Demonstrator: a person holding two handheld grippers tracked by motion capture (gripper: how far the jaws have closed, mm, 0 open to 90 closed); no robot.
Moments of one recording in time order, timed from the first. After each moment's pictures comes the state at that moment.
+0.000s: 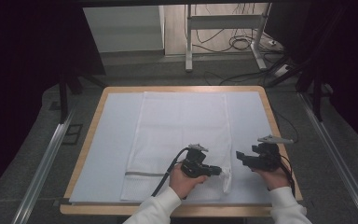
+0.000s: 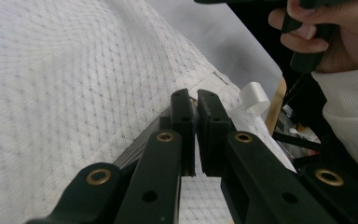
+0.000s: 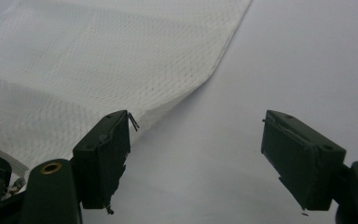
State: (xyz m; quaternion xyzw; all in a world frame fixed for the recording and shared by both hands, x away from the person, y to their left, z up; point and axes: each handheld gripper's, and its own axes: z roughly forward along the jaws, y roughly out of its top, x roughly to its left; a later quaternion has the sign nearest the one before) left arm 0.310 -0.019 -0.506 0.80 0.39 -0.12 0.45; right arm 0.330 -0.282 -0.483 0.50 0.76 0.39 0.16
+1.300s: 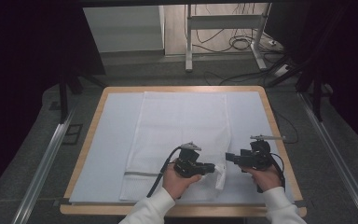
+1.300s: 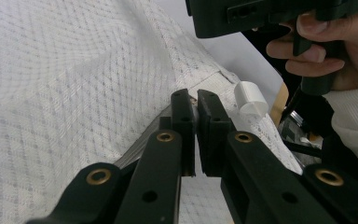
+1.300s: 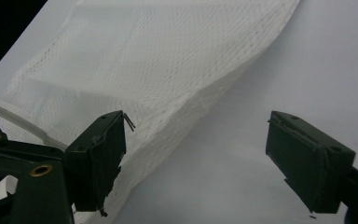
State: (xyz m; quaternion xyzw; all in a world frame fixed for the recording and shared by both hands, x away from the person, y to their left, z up) left arm 0.302 -0.002 -0.494 0.79 0.39 -0.09 0.47; right arm 0.331 -0.256 -0.479 0.53 0.74 0.41 0.04
